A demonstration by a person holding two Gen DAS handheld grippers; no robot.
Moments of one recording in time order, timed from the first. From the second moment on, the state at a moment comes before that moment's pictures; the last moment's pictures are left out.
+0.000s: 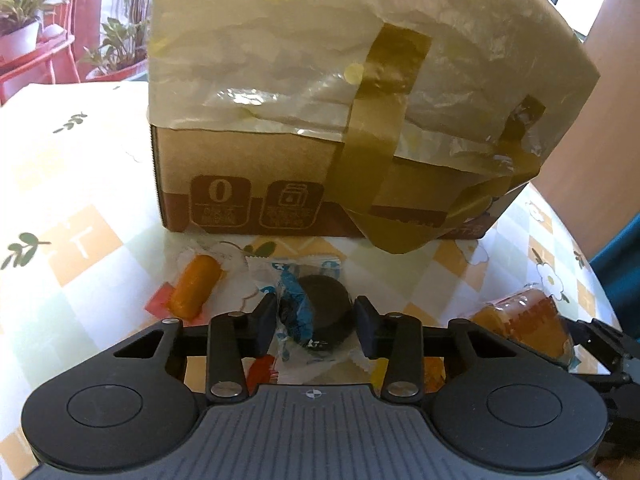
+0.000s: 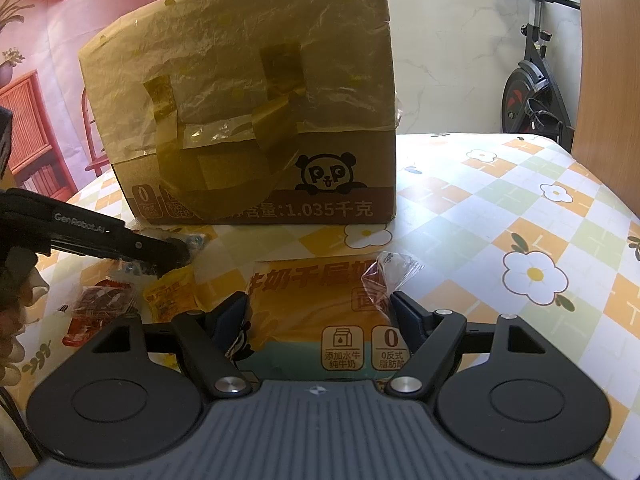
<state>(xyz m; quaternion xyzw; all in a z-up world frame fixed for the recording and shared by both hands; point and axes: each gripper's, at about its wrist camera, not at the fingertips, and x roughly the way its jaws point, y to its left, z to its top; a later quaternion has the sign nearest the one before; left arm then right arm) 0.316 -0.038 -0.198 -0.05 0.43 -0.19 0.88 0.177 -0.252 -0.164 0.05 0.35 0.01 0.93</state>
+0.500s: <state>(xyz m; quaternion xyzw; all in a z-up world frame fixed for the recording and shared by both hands) 0.298 -0.022 -0.158 -0.04 0.39 -0.21 0.90 0.174 -0.255 -0.144 0.07 0.36 -0.01 0.93</state>
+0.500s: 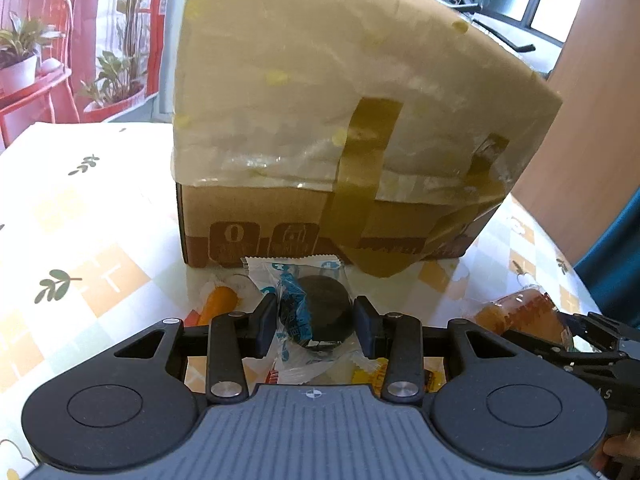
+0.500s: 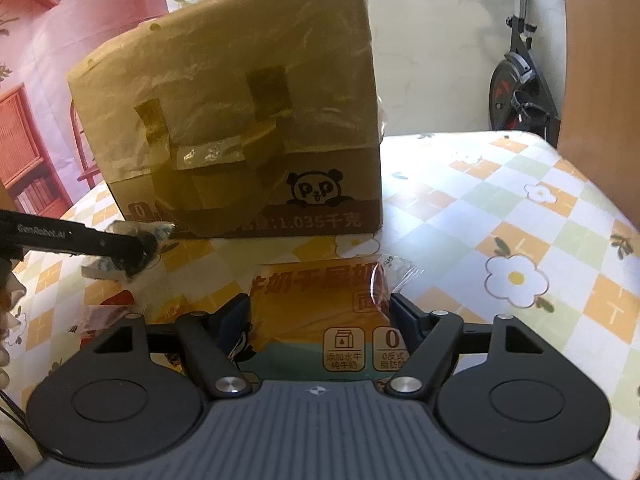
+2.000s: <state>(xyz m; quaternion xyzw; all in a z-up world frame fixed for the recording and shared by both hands) 0.298 -0.008 -0.001 -0.07 0.20 -0.22 0.95 0.221 -0.231 0.042 -0.02 0.17 0.04 0.98</state>
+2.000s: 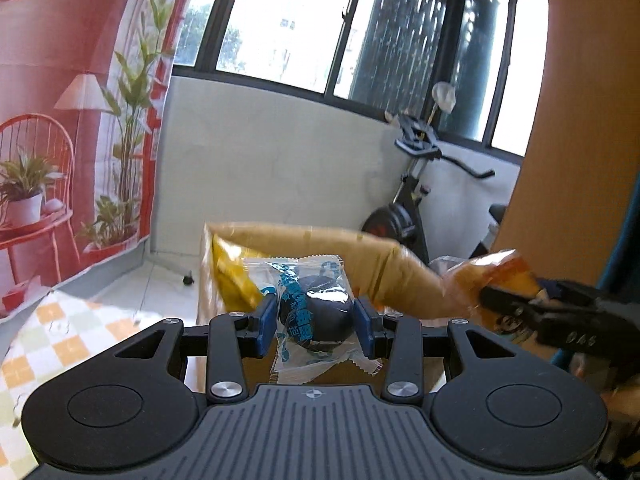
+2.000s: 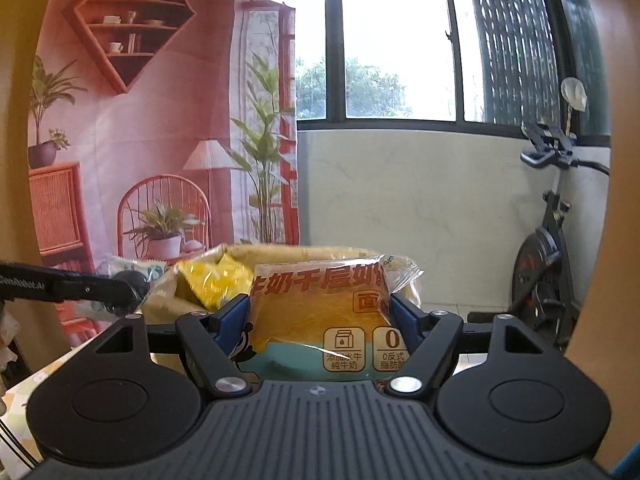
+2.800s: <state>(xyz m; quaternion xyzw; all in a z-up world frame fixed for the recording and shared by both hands) 0.394 -0.051 -0.018 0.00 0.25 -0.21 0.94 0.370 -0.268 -0.018 0.04 0.26 0.05 0.96</state>
